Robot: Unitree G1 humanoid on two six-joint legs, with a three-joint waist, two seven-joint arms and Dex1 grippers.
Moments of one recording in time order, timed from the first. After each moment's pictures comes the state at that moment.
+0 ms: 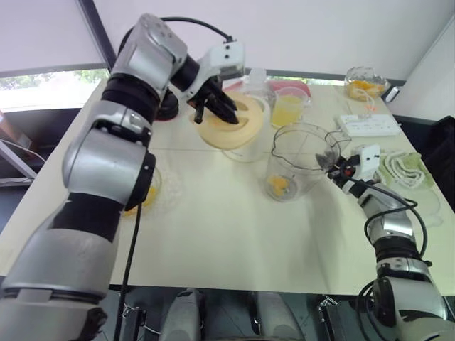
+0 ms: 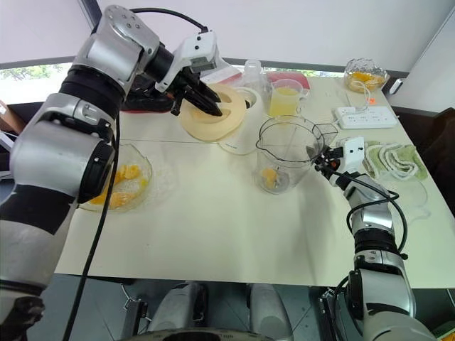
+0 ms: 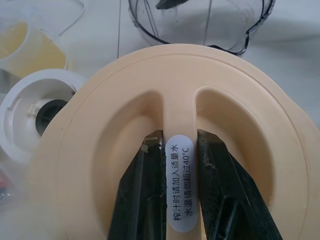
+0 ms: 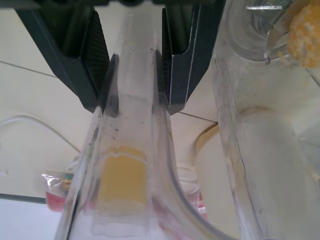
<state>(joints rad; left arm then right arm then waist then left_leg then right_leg) -1.65 0.34 -0.28 1.18 0.22 0.17 -1.56 -0.48 -0.48 -0.25 0.60 0.28 -0.06 0.64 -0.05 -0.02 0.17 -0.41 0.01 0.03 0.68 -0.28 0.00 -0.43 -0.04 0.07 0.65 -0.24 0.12</state>
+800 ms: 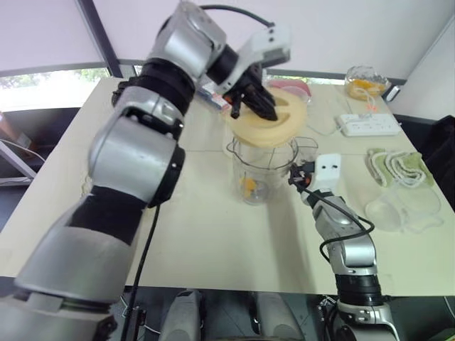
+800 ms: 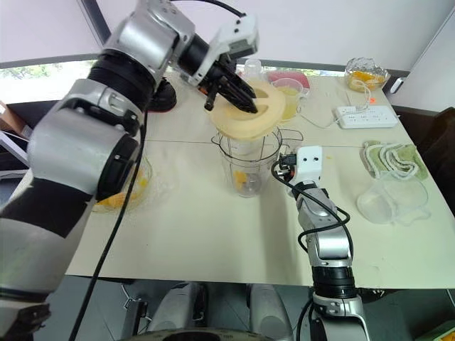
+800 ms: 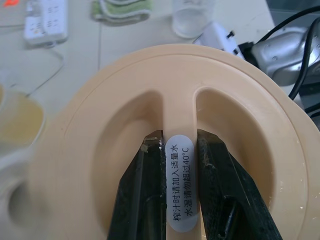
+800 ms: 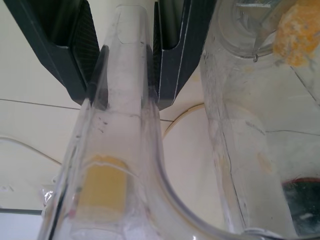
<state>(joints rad) -1.77 0.14 -0.24 1.25 0.18 0.28 -1.55 -0.26 -0.18 -0.08 -0.14 0.12 0.44 0.10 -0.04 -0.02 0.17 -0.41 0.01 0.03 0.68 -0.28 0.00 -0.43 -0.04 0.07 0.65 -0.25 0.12</state>
